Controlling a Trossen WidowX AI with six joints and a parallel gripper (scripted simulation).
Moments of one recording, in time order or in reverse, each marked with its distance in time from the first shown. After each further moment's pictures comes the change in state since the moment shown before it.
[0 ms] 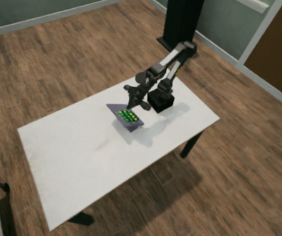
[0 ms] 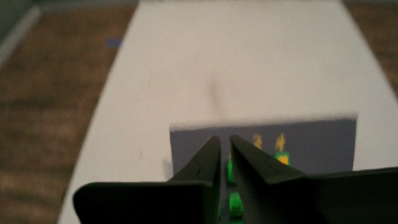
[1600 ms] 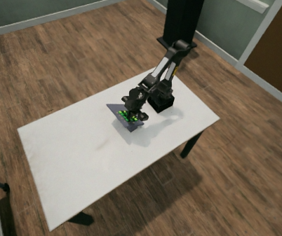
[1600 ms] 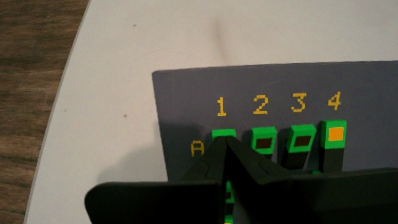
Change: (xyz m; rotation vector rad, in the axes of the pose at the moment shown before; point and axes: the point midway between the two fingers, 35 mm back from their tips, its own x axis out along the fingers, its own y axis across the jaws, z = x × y) arm 0.059 0.007 -0.048 -0.011 0.194 0.000
